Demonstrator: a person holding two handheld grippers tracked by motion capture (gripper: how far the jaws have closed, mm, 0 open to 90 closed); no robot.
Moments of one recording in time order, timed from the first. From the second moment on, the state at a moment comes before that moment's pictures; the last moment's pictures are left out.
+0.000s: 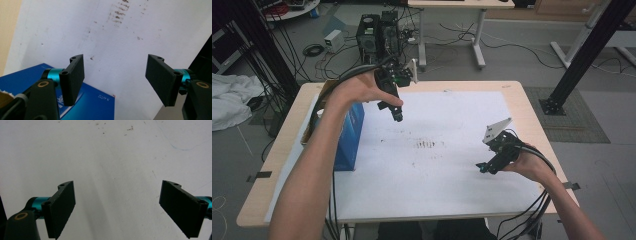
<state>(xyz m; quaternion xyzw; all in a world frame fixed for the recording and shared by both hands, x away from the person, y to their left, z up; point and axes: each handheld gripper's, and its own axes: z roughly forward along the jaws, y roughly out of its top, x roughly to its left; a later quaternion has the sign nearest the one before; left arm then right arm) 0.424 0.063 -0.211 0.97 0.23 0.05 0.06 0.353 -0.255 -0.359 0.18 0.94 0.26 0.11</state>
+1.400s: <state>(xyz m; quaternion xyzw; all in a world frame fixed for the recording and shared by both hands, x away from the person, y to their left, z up) 0.399 0.029 -0.283 0.97 0.23 0.02 0.09 0.343 -0.268 -0.349 0.19 0.94 0.25 0.12</state>
